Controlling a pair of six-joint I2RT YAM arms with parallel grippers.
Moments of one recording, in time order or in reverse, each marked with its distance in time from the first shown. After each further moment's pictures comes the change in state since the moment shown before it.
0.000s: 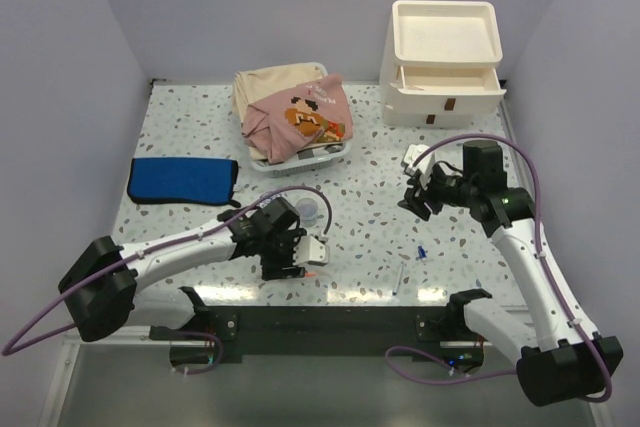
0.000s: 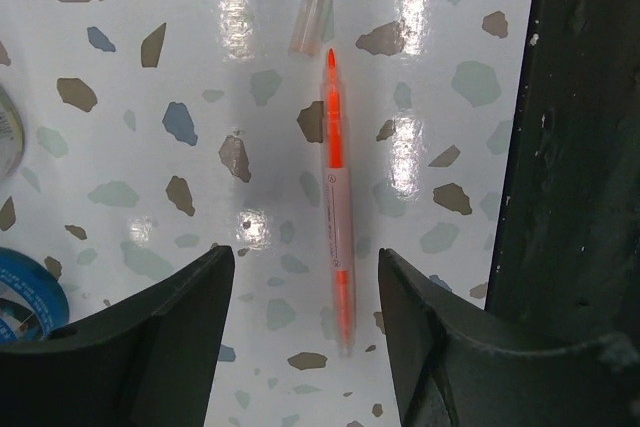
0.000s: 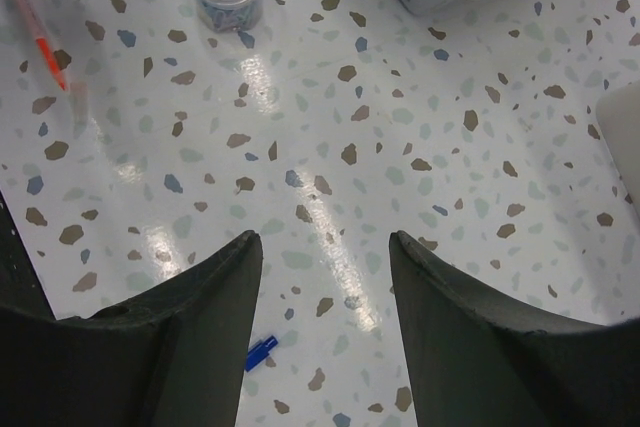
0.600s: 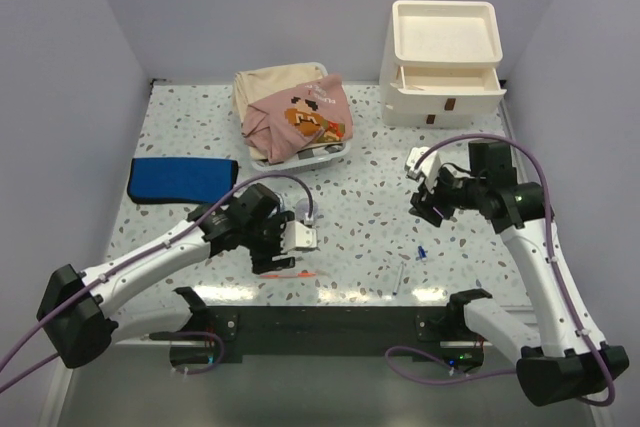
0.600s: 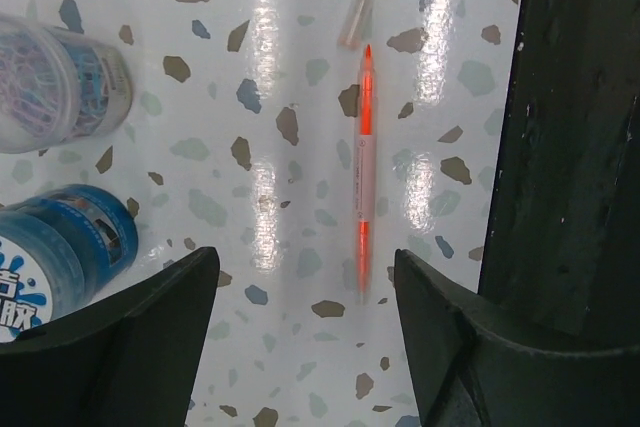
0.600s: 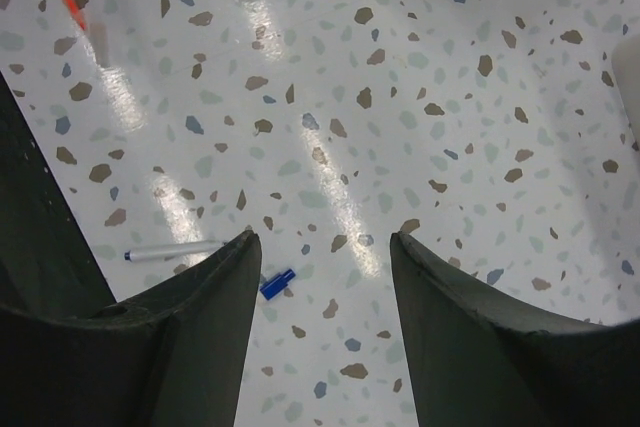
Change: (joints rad) left arm 0.098 -0.158 0.063 -0.113 0.051 0.014; right arm -0.001 0.002 0.141 -0.261 0.077 -0.069
